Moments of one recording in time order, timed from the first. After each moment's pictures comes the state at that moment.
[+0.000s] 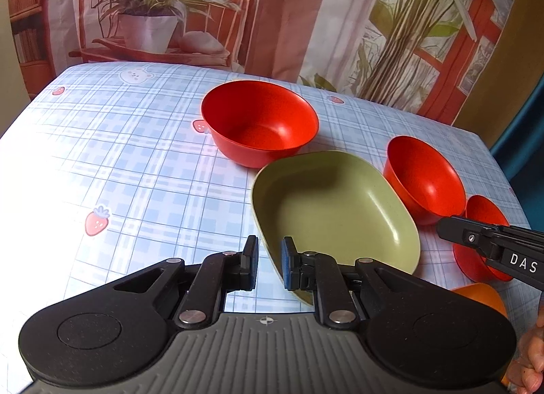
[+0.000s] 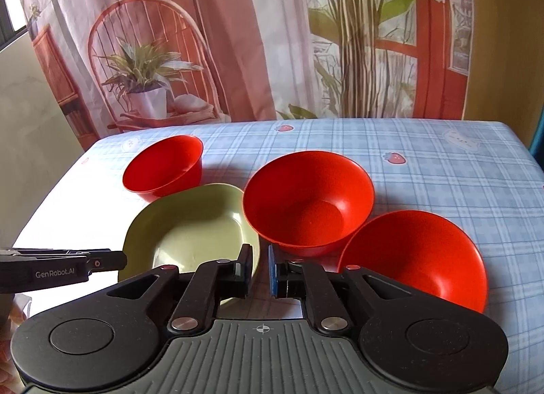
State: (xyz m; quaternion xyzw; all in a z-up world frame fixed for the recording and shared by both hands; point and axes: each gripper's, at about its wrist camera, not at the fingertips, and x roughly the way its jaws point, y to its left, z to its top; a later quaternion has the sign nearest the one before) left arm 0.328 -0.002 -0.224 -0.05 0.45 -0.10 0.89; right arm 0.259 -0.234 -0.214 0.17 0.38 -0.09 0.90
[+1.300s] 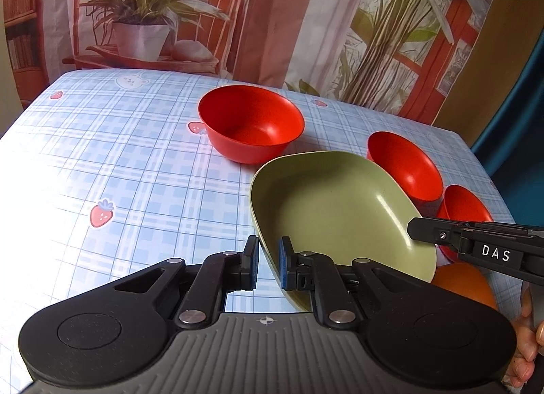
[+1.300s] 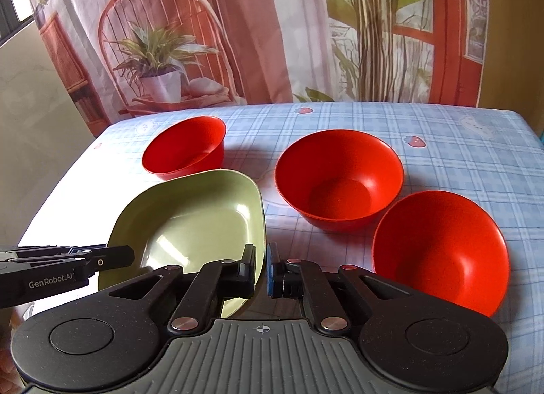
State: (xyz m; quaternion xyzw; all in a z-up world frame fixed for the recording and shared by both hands) left arm 0.300 0.007 -0.212 -0.05 0.42 -0.13 0.90; right arm 0.253 -0.212 -0.210 0.18 0.40 -0.07 0.90
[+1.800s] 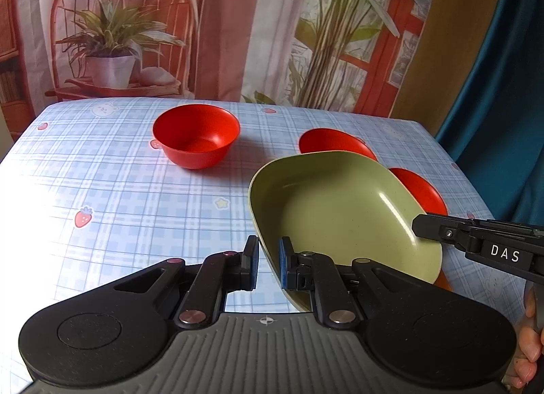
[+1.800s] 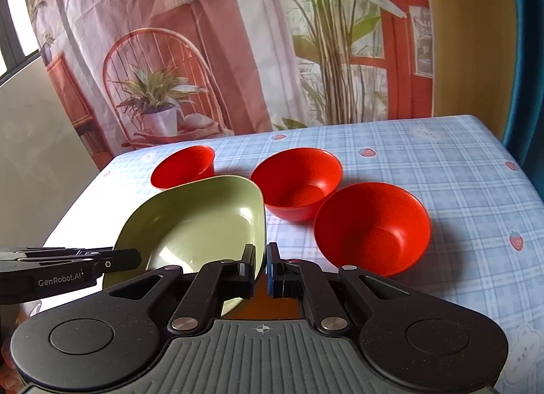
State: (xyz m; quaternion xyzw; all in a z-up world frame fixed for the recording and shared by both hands) left arm 0.246 -0.040 -0.184 0.00 0.39 -0.17 0.90; right arm 0.159 -0.226 -0.176 0.20 0.34 -0.10 0.91
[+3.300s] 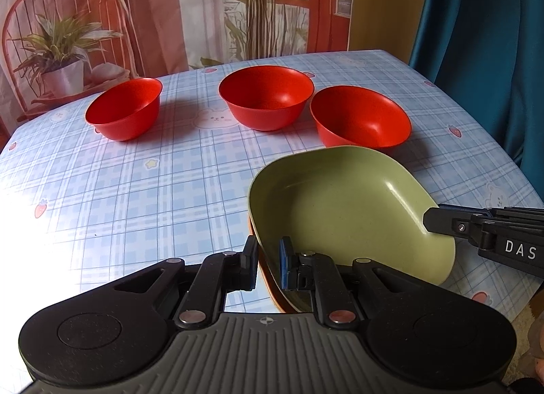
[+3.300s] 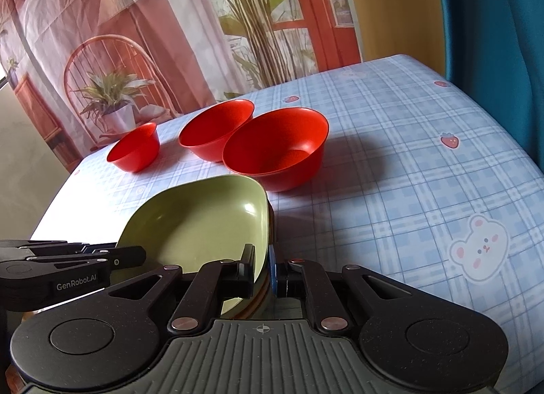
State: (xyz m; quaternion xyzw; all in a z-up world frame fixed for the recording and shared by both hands) left arm 0.211 -0.116 -0.217 0.10 0.42 -0.19 0.88; right arm 0.068 -0.252 -0.227 0.26 0.35 -0.15 0.89
